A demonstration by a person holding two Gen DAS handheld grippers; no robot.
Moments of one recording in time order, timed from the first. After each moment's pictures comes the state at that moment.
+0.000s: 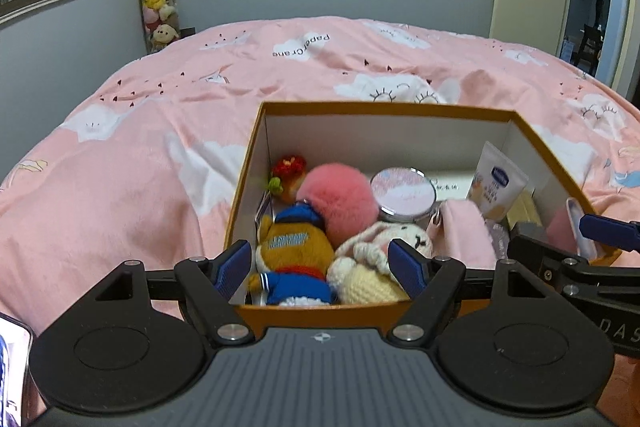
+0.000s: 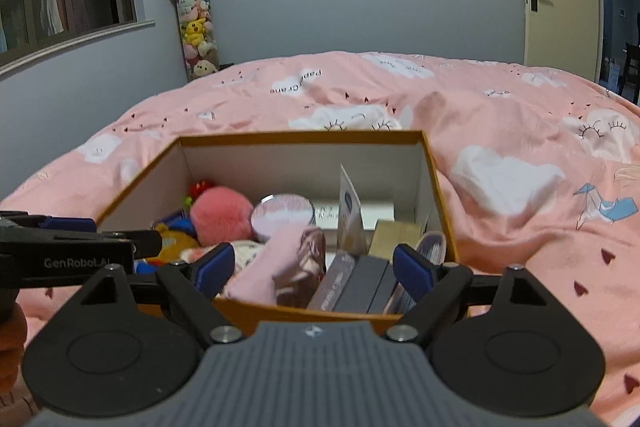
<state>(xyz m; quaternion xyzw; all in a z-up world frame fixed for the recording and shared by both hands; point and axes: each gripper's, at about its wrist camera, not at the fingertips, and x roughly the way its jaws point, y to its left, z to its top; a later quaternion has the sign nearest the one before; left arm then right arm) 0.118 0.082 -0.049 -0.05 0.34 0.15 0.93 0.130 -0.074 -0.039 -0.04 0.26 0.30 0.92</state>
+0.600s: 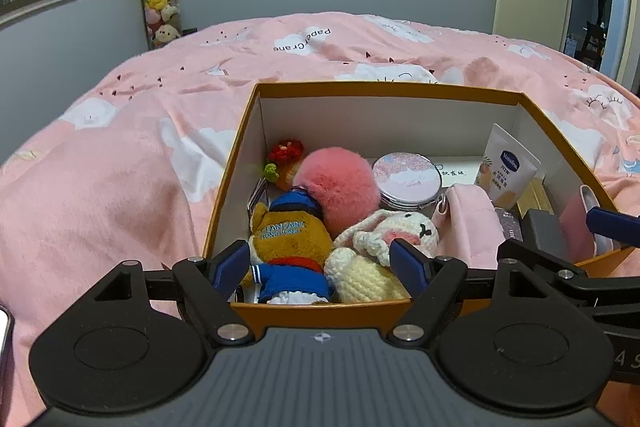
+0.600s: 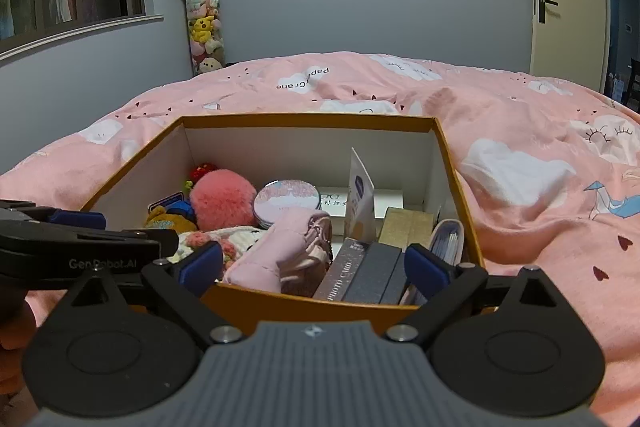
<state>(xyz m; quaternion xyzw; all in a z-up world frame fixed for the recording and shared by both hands) 0.124 0.082 -0.069 -0.05 0.34 0.16 0.93 0.124 -0.067 -0.056 -0.05 0.25 0.30 0.92</state>
